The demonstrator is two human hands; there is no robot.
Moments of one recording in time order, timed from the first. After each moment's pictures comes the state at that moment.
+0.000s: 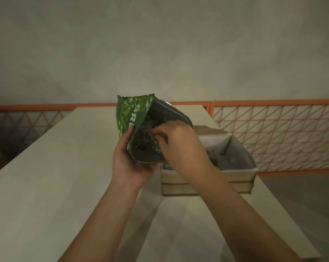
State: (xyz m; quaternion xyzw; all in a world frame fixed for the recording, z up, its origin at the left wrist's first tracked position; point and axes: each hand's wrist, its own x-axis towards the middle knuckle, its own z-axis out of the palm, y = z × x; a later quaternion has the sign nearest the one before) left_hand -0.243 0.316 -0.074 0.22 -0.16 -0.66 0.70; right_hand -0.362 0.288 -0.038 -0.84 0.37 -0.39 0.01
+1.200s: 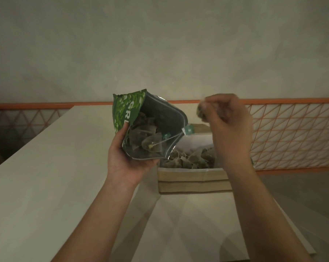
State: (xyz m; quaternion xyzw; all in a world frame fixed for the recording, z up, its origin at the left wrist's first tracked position) left_hand -0.240 0.310 -0.077 0.19 -0.17 -0.69 0.68; right_hand -0.428 0.277 -0.023 -0.61 0.32 -0.68 0.26
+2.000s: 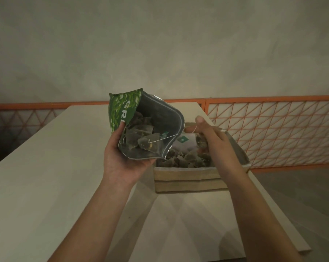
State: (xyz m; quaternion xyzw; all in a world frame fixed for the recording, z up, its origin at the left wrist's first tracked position) left_hand -0.242 0.309 -0.079 0.17 -0.17 -0.69 0.68; right_hand -0.439 0.285 -0.051 -0.61 0.45 -0.48 0.44
